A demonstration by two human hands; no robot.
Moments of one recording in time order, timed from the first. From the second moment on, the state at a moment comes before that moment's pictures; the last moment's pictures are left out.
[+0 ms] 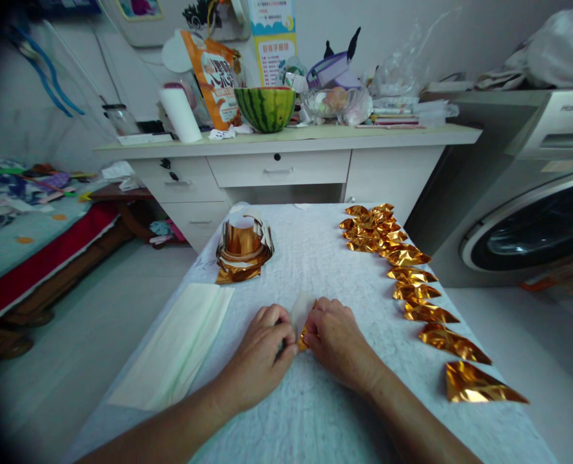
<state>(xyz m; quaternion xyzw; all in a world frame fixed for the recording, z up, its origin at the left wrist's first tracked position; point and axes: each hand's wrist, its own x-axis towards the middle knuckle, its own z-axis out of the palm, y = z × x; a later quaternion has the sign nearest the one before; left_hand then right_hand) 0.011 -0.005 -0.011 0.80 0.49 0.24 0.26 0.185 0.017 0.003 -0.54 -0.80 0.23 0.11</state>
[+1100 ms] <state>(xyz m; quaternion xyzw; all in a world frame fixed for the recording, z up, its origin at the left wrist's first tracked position) 0.010 -0.003 -0.011 0.80 0.49 0.21 0.26 0.186 0.020 -0.002 -0.55 -0.80 0.23 0.12</state>
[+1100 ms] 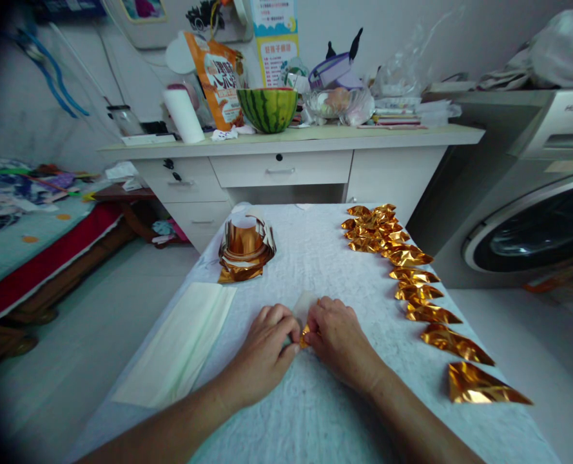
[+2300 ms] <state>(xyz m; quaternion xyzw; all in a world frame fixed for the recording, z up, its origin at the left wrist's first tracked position) 0.012 -0.003 -0.012 0.80 0.50 0.20 0.25 0.189 0.016 0.009 -0.53 -0.80 0.26 0.11</state>
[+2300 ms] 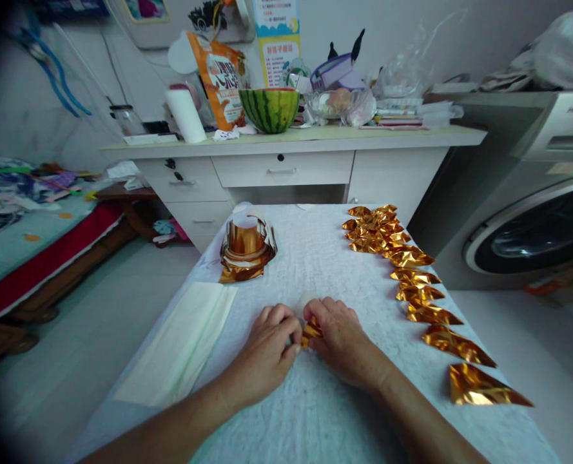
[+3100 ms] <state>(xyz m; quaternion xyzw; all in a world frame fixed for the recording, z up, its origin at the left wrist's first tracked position) 0.010 -0.002 -0.012 0.80 0.49 0.23 0.26 0.213 0.031 0.000 -0.47 -0.73 0.44 0.25</state>
